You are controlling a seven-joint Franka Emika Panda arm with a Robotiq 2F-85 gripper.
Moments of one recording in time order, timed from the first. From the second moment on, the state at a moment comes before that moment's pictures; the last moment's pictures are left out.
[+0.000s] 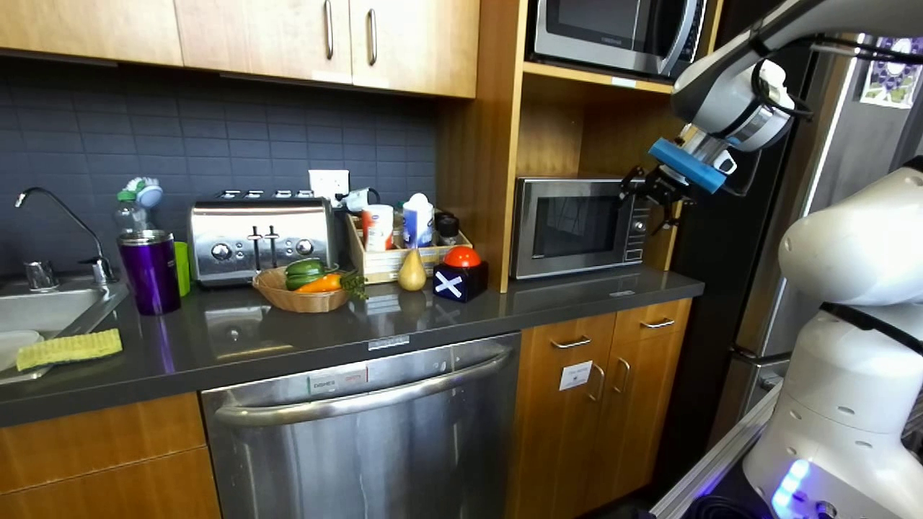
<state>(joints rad) -0.37 -0.63 -0.17 -2.77 0.40 2.51 0.42</state>
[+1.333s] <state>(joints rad) -0.29 -0.50 -0.44 -2.68 0.46 2.57 0.05</state>
